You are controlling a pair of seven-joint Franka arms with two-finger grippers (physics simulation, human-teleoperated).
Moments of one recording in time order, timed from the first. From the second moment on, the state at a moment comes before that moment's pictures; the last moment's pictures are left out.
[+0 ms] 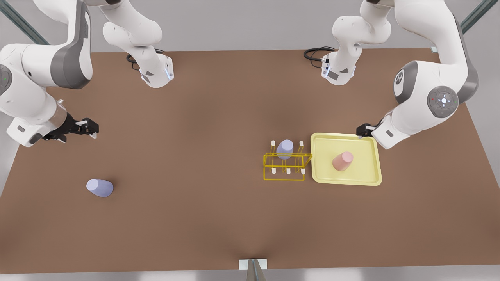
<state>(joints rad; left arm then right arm) -0.17 0.16 0.01 -1.55 -0.02 1.56 -0.03 0.01 0.11 0.01 -1.46 -0.11 1.53 -0.18</state>
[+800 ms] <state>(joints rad) -0.16 0.31 0.04 -2.10 -0.03 2.39 -0.02 -0.24 0.63 -0.01 -1.64 -0.08 2.22 -0.26</state>
